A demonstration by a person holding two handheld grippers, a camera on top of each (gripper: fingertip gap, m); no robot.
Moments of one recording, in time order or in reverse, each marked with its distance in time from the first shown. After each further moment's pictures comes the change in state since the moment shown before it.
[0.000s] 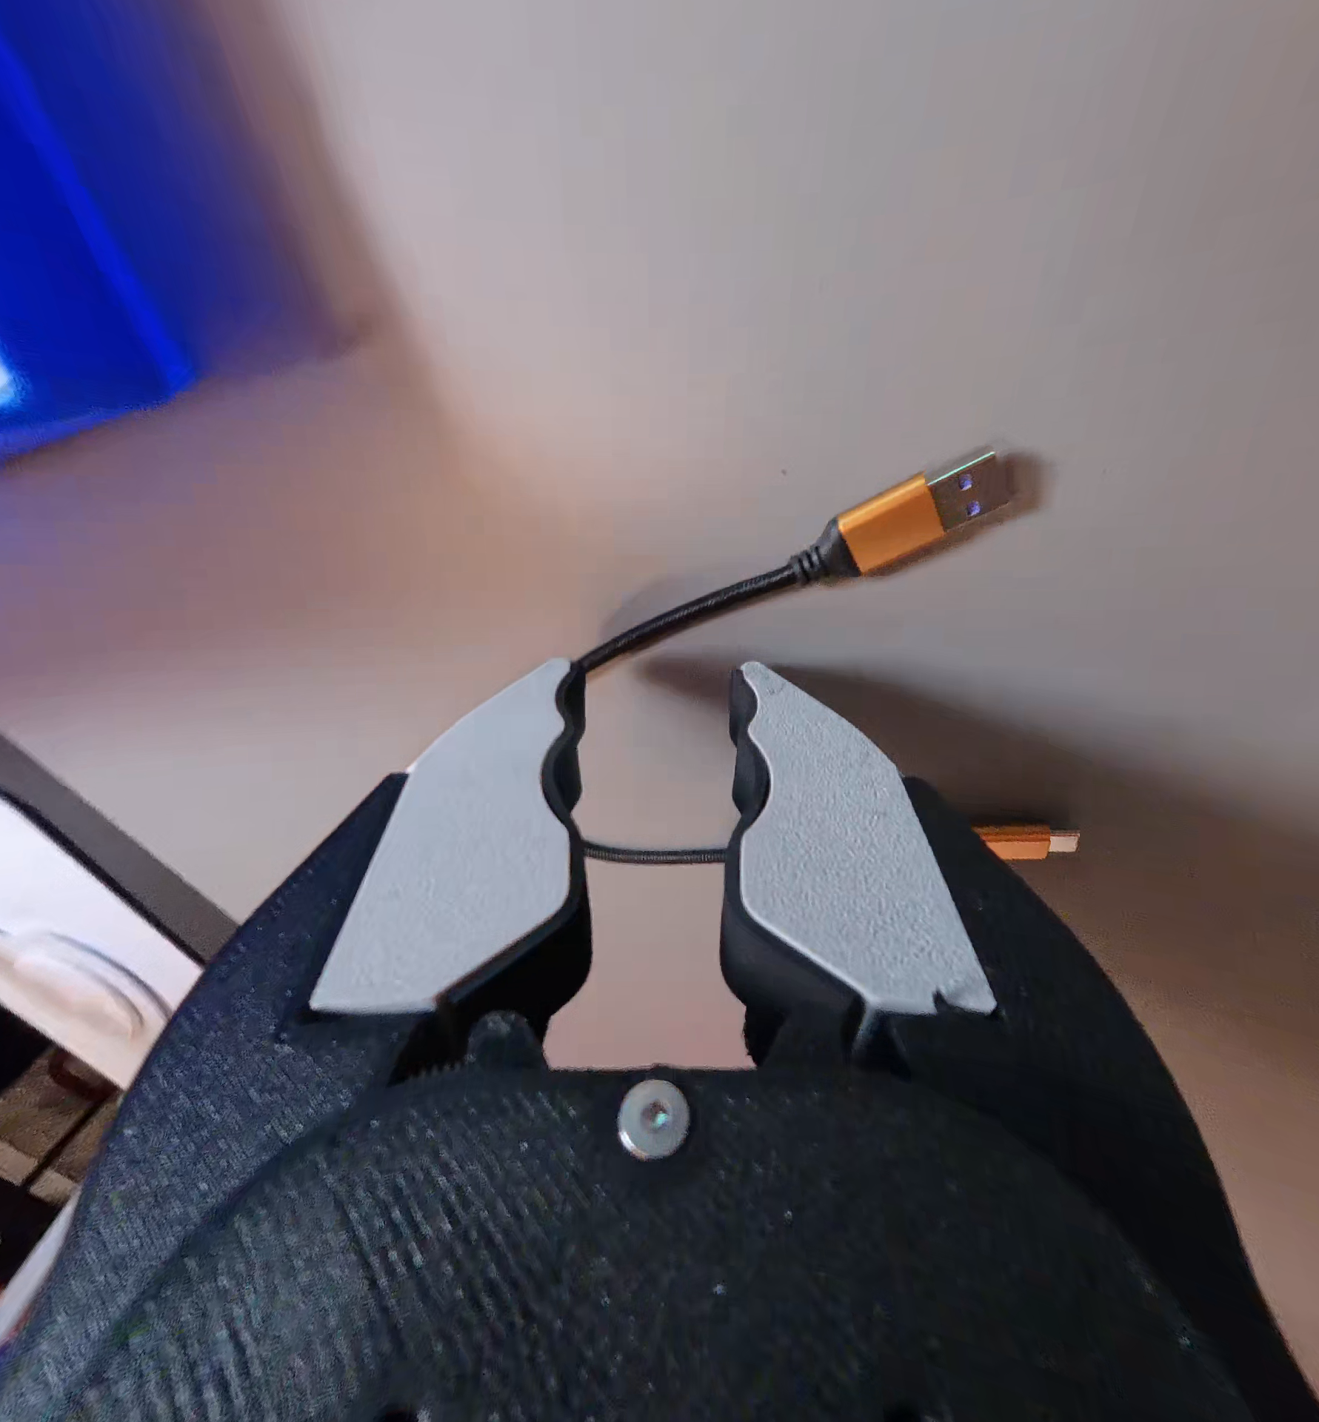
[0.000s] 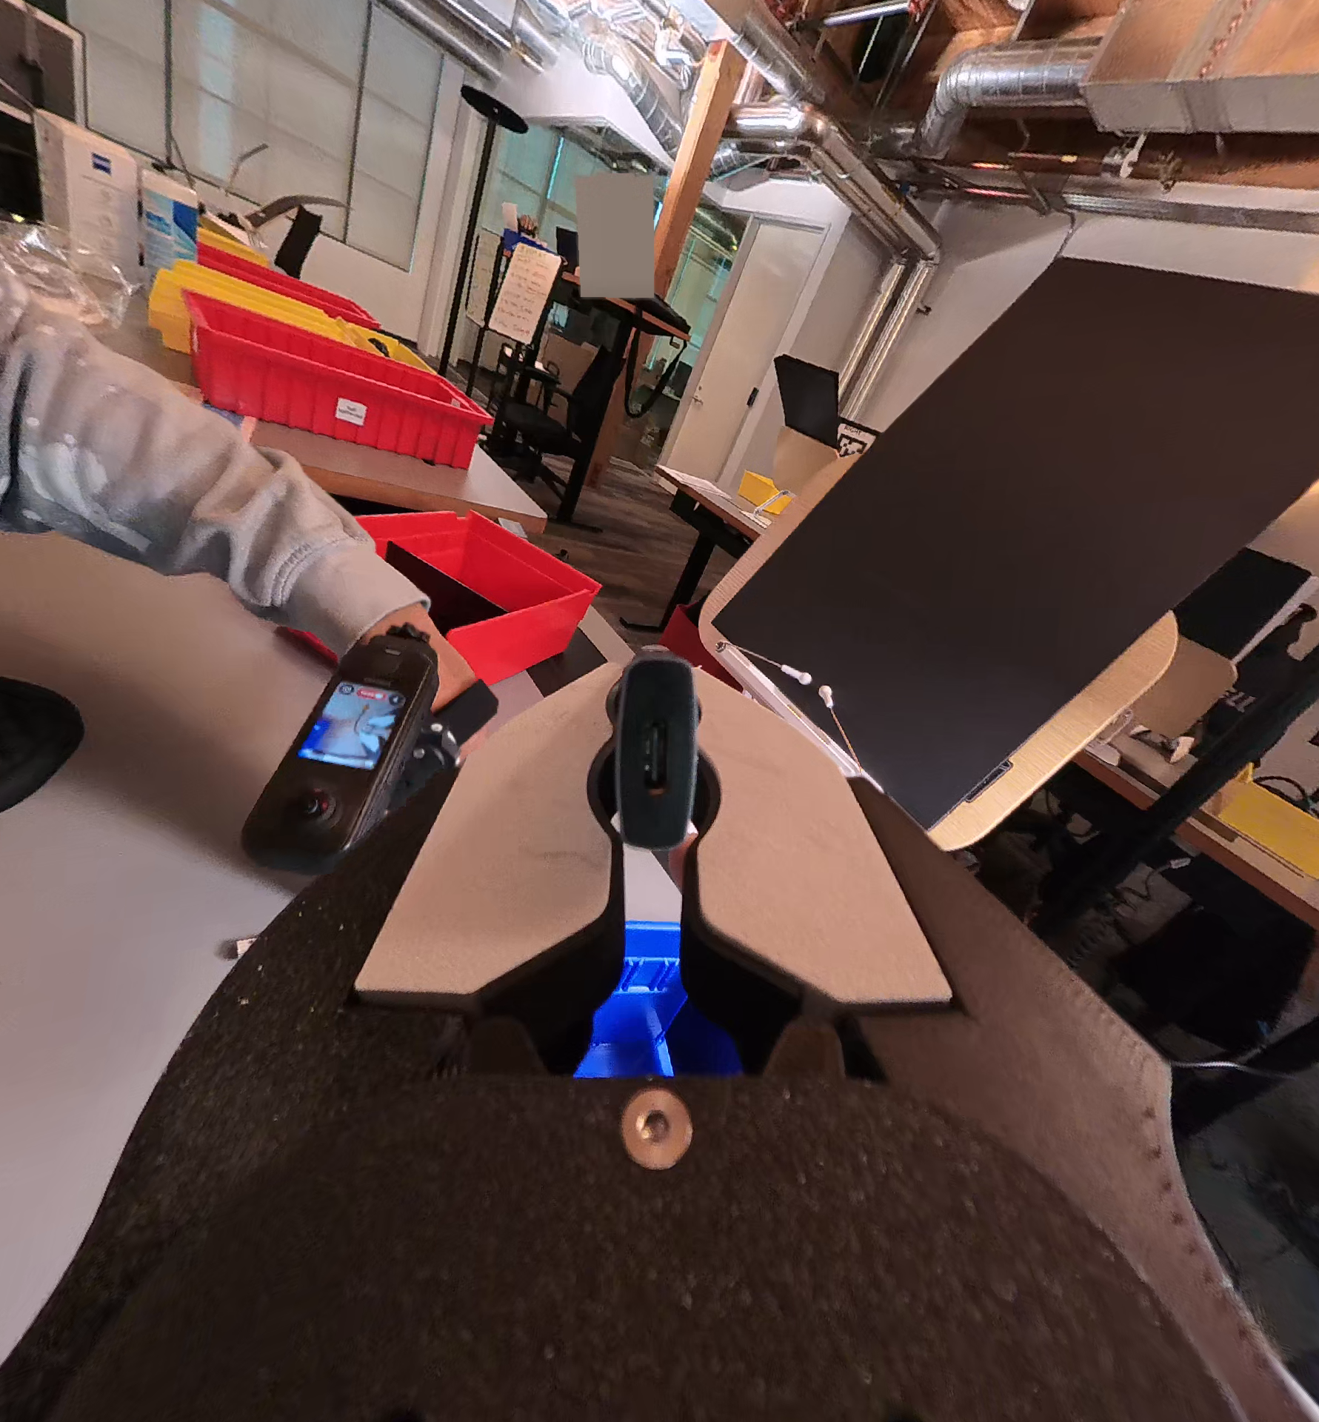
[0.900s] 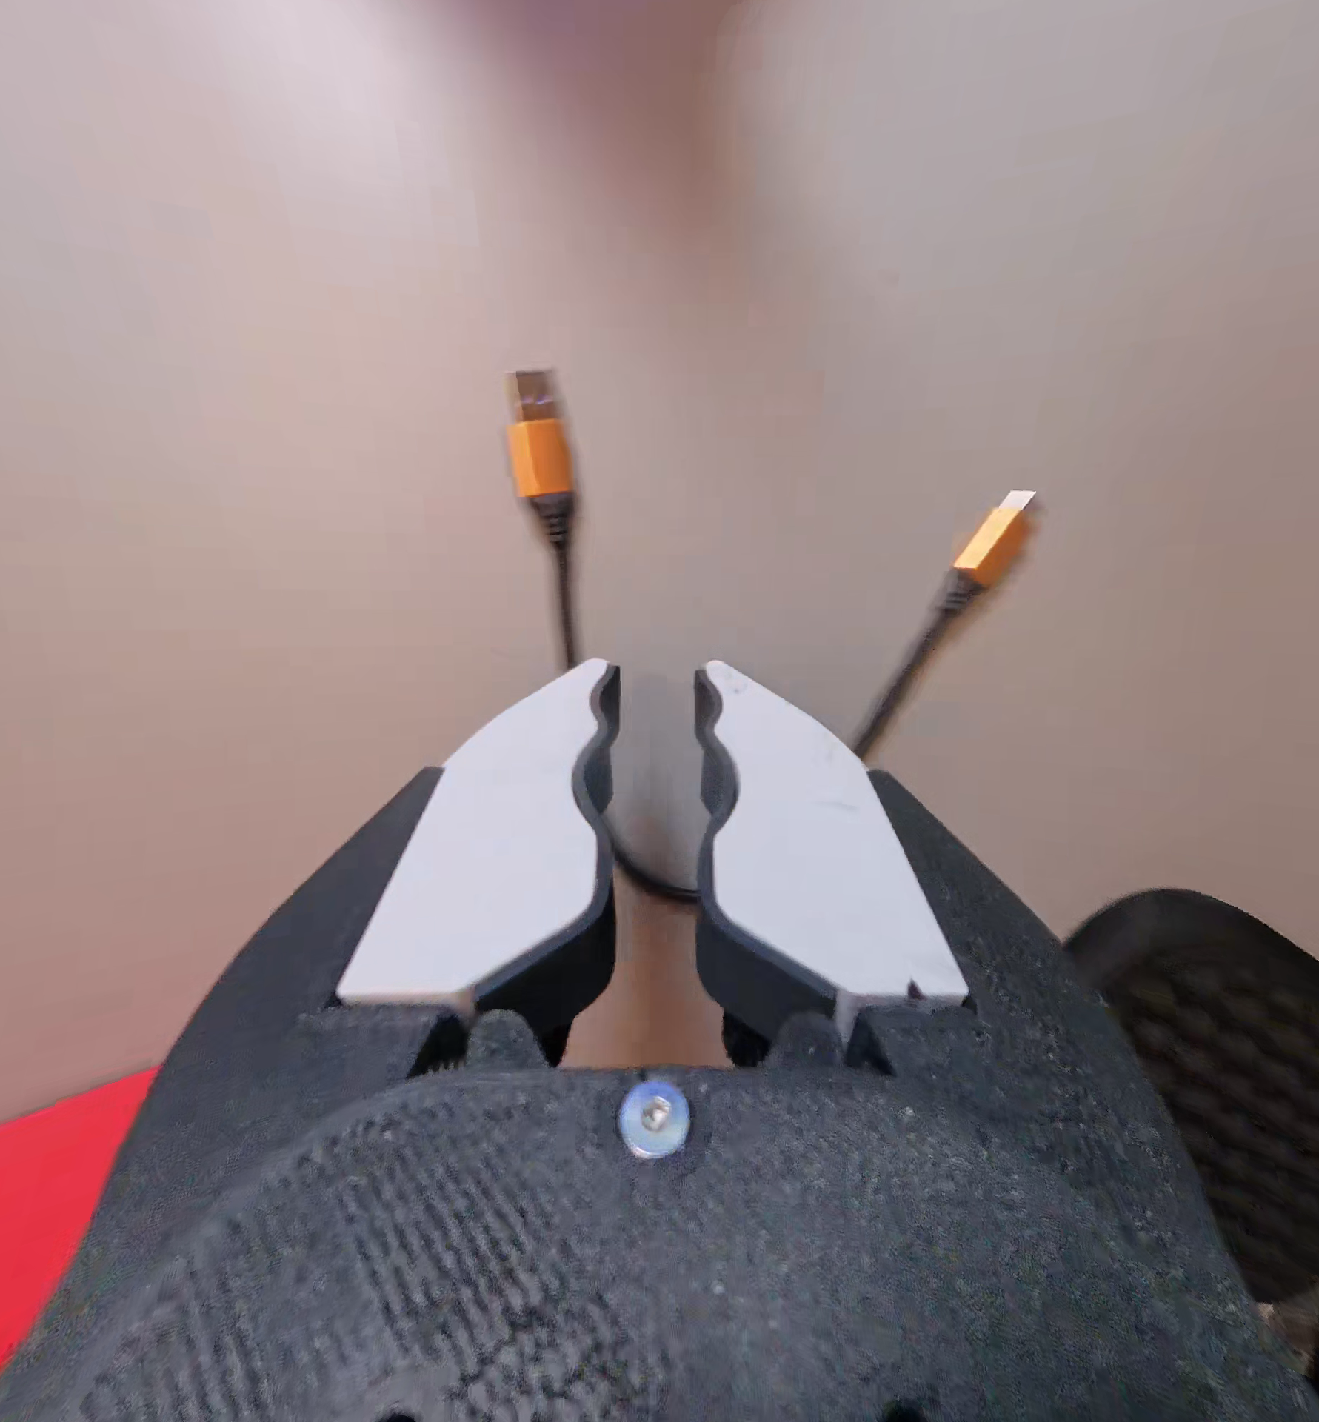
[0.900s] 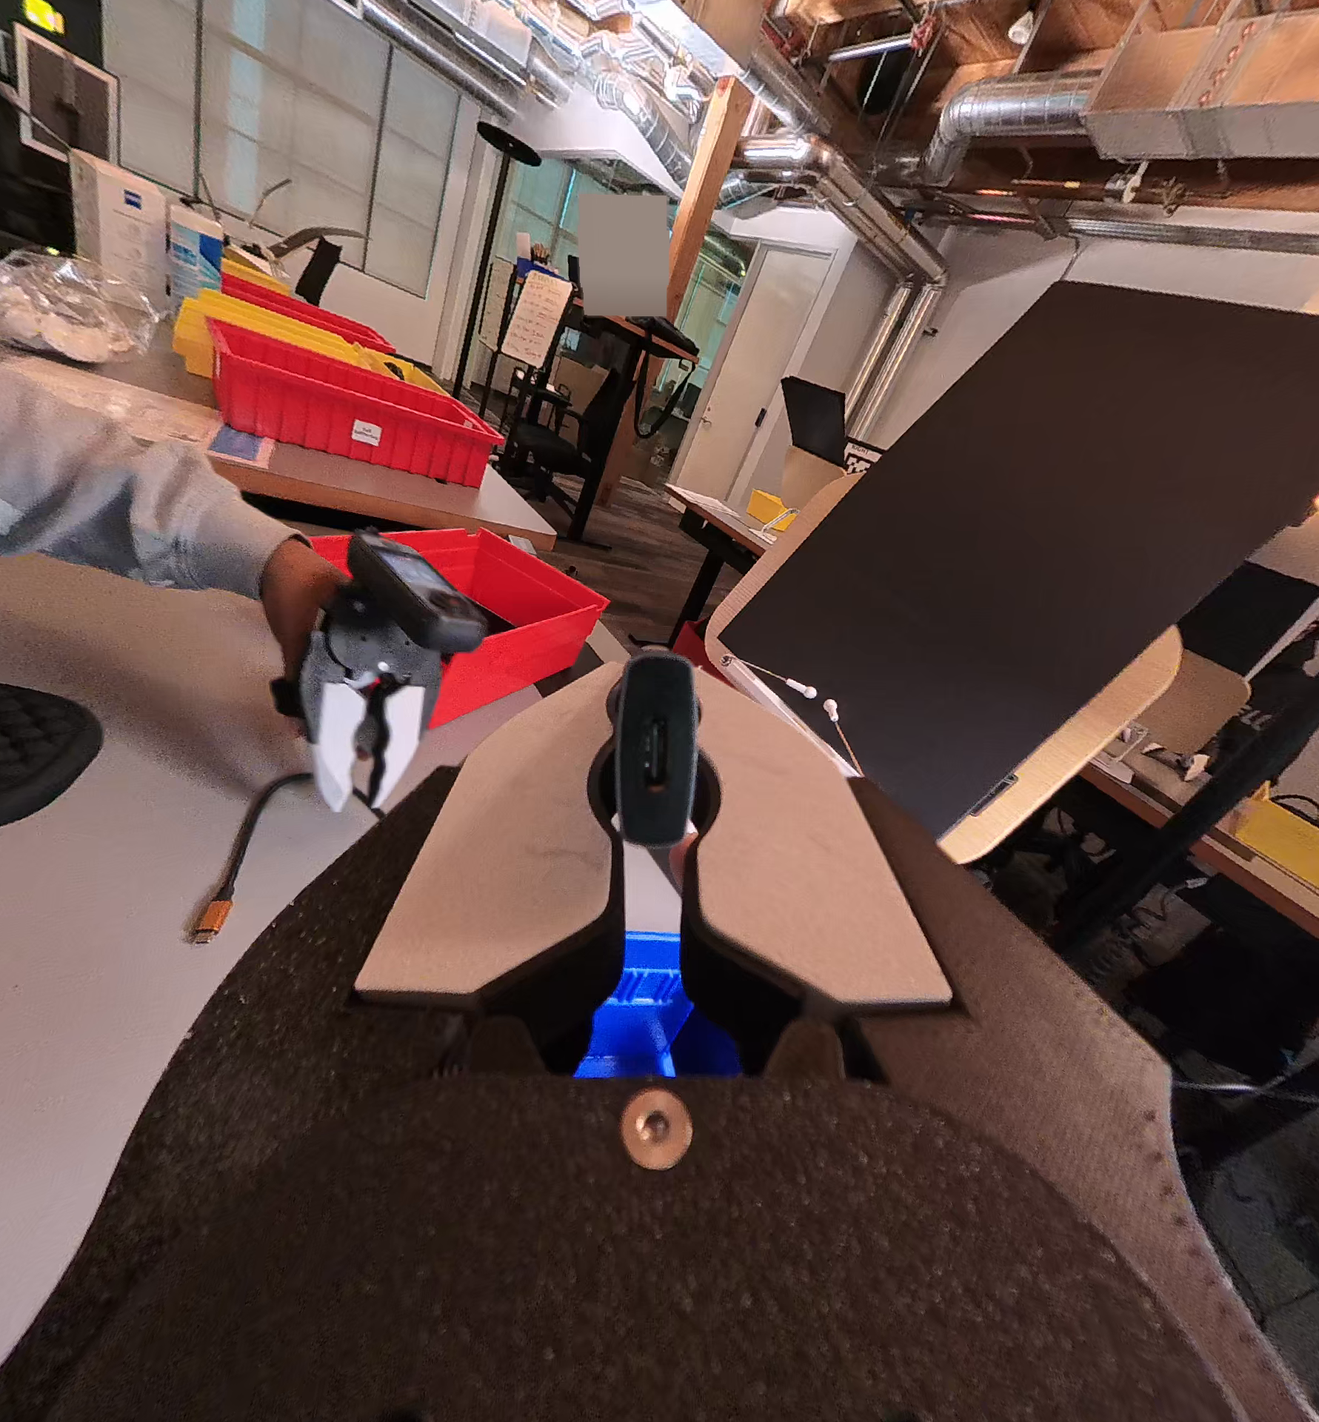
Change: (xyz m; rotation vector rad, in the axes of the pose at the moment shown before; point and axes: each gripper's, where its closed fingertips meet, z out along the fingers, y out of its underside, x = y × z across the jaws) left arm 0.048 0.060 -0.035 0.329 0.101 -0.862; right arm 0.000 -0.004 -0.004 0.027 -0.014 0.005
